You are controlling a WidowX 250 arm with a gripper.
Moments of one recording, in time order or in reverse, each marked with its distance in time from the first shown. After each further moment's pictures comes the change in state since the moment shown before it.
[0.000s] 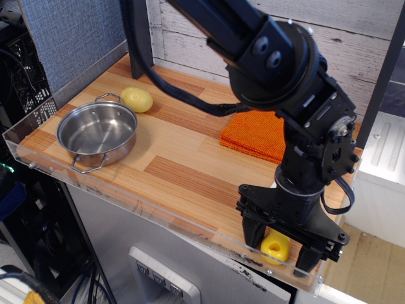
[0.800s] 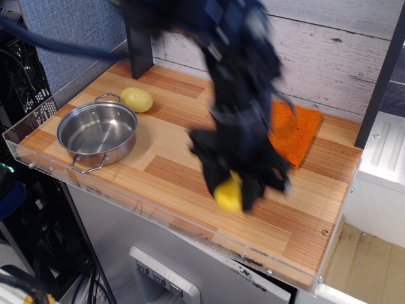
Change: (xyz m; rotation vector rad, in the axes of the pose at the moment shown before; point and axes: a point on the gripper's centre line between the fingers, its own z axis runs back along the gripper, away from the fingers) arm -0.001 0.052 0.070 -0.170 -0.082 -0.045
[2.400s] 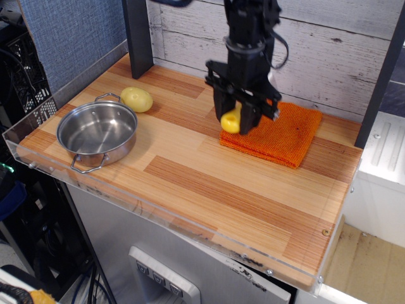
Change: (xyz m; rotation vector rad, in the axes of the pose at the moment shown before) arm 0.110 0.067 -0.044 0.149 0.039 -0.116
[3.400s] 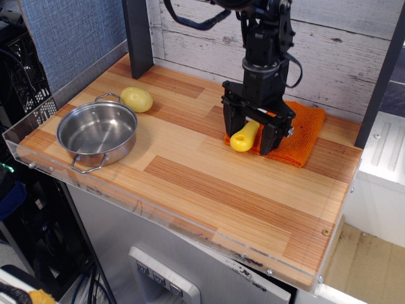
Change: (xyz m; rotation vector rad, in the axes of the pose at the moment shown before) arm 0.007 -0.013 -0.009 -0.081 0.026 -0.044
